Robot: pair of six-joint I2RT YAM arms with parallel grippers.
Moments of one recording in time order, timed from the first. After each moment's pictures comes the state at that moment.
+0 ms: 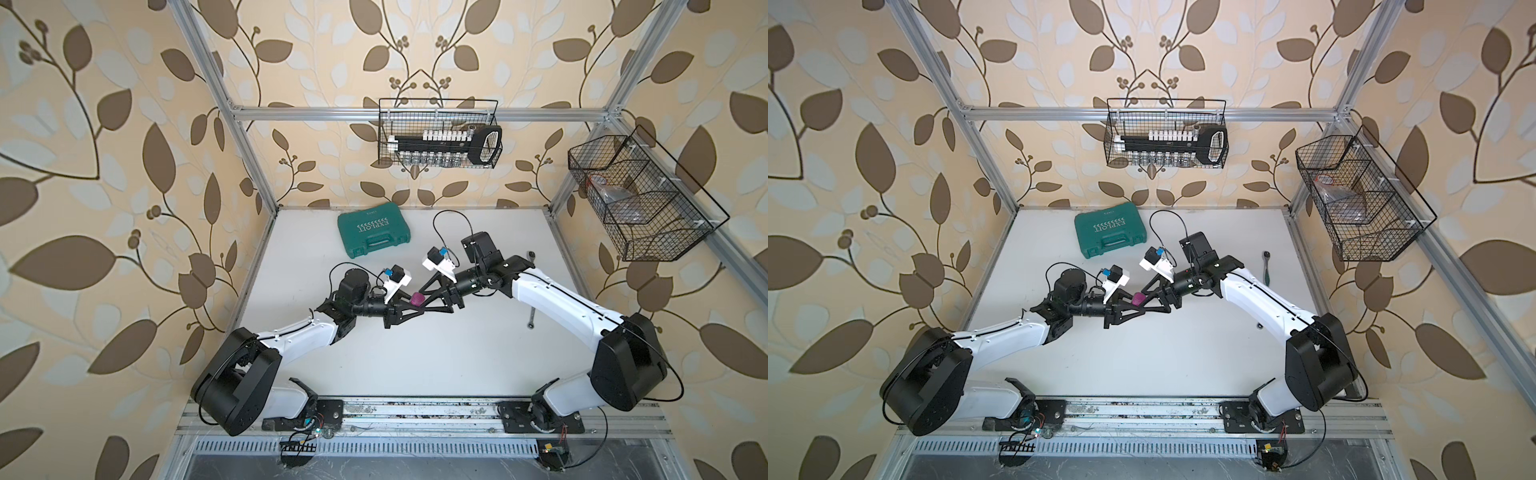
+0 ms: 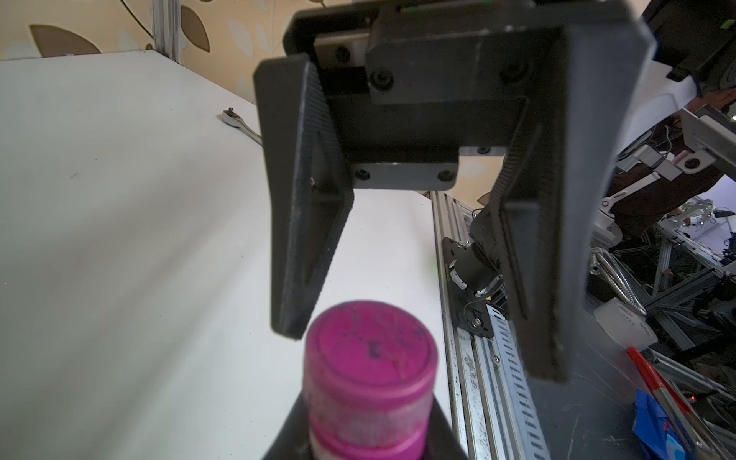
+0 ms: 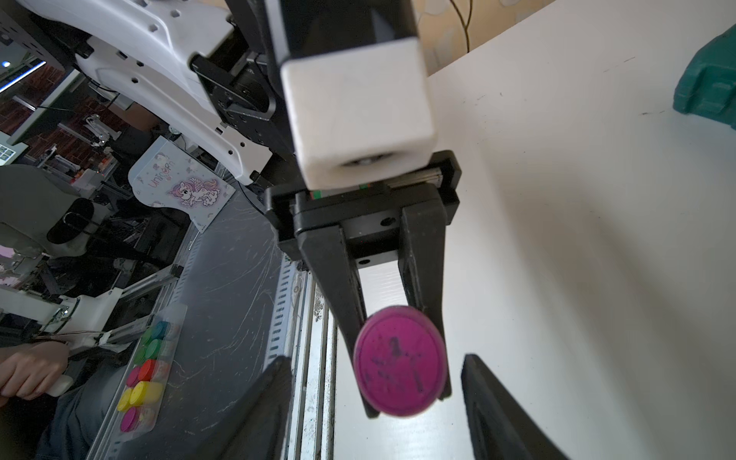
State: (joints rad) left arm -0.53 1.34 0.56 0.46 0.93 -0.15; right arm 0.51 1.50 1.14 -0.55 -0.99 -0.28
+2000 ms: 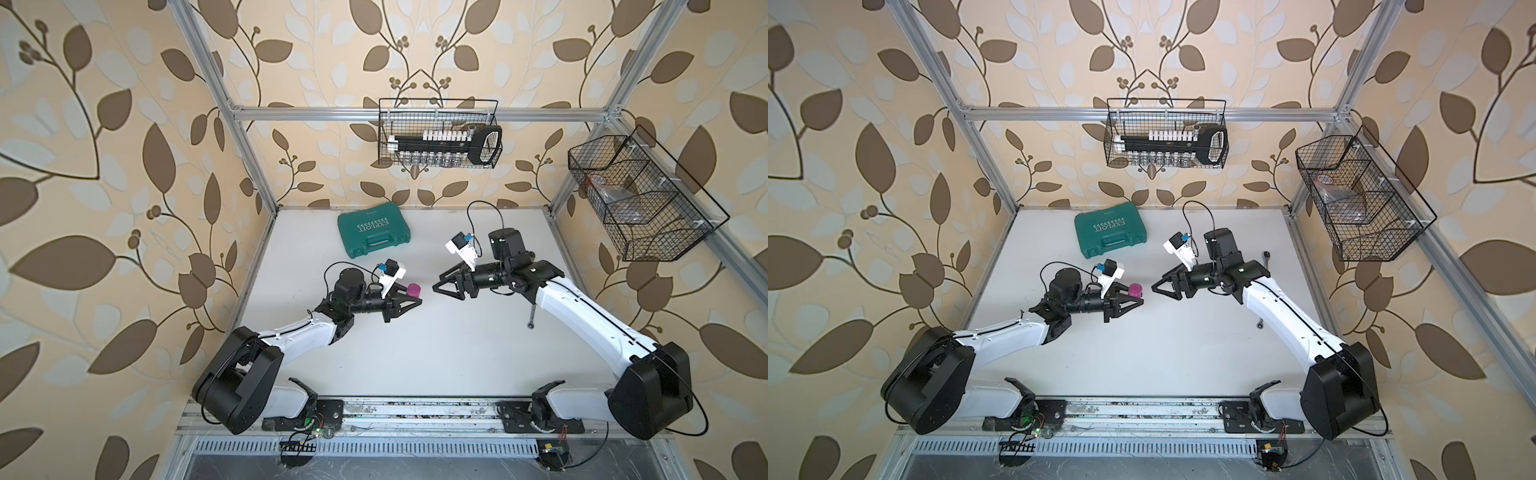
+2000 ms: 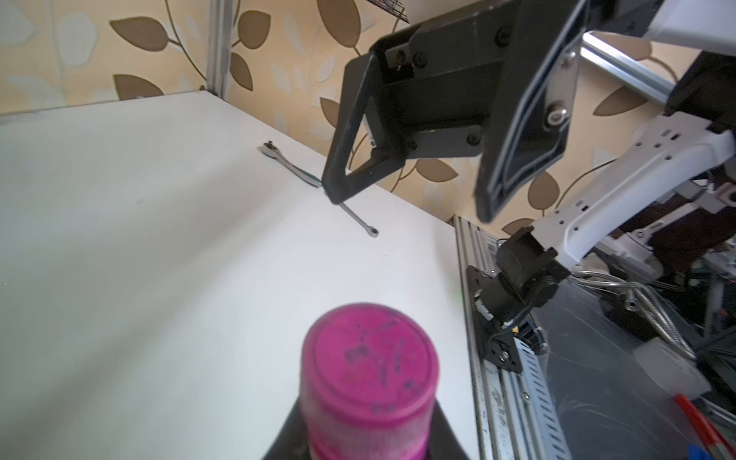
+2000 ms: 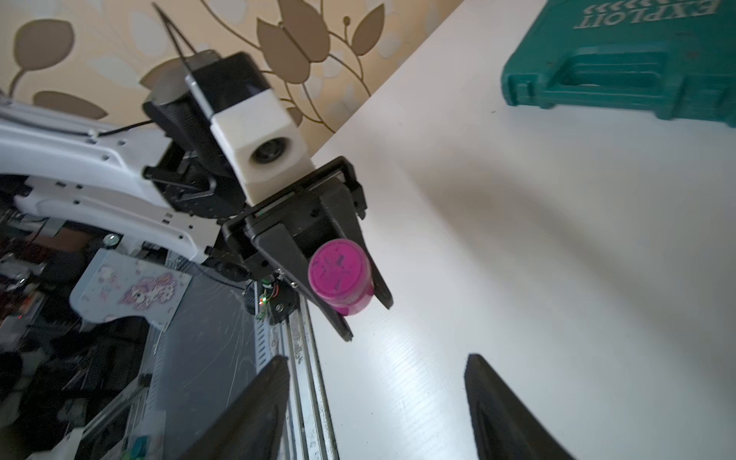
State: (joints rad) left arm -0.50 1.35 0.54 0.60 0.91 -0.23; right arm 0.39 1.36 1.08 -0.49 -0.90 -0.02
